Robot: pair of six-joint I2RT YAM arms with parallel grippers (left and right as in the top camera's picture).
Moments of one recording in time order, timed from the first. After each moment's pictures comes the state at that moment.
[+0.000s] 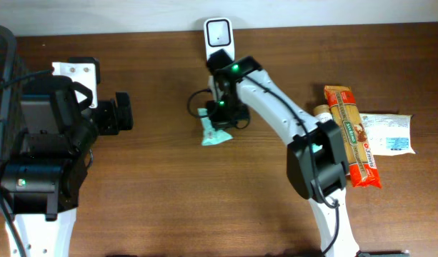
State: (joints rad) left arm -0.04 1.15 1.47 -0.92 -0.07 0.01; right arm 0.51 2.29 2.03 -1.26 -0.31 0.28
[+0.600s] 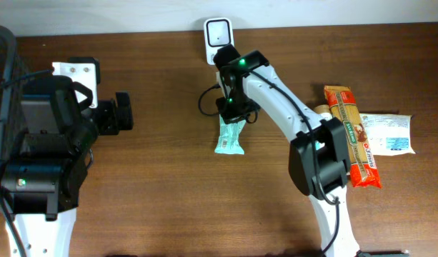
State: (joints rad) left arm -0.04 1.15 1.47 -0.92 -0.07 0.01; right arm 0.48 2.31 2.06 -1.27 -0.12 0.12
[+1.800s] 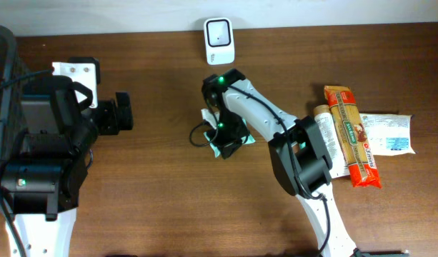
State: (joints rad) left arm -0.04 1.15 1.47 -0.92 -0.07 0.01; right arm 0.57 2.40 2.01 -1.47 -0.31 -0.03
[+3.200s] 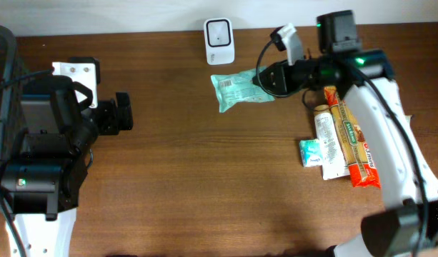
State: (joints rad) left arm -0.04 1.15 1.47 -0.92 -0.07 0.01; right arm 0.15 1.70 1.74 -0.98 -0.75 -0.10
